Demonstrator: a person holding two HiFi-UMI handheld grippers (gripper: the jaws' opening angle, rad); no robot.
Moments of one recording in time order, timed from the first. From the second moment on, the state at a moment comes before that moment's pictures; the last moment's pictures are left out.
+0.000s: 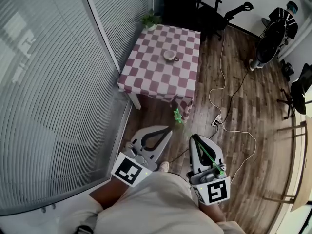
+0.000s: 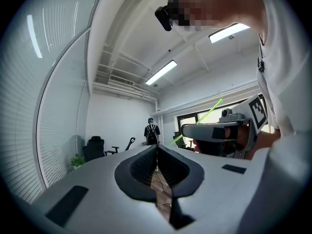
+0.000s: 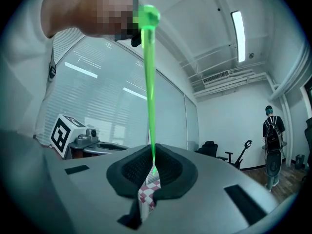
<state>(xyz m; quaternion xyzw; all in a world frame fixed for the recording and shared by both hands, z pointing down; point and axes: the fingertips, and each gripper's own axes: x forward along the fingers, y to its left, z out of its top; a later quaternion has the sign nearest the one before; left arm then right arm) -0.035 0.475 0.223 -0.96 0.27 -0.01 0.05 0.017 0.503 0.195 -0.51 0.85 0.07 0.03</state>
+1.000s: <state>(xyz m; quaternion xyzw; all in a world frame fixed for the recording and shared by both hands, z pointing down) -0.027 0.448 0.242 -0.96 0.28 0.00 0.04 0.024 0.473 0.203 -0.50 0.86 0.07 0.03</state>
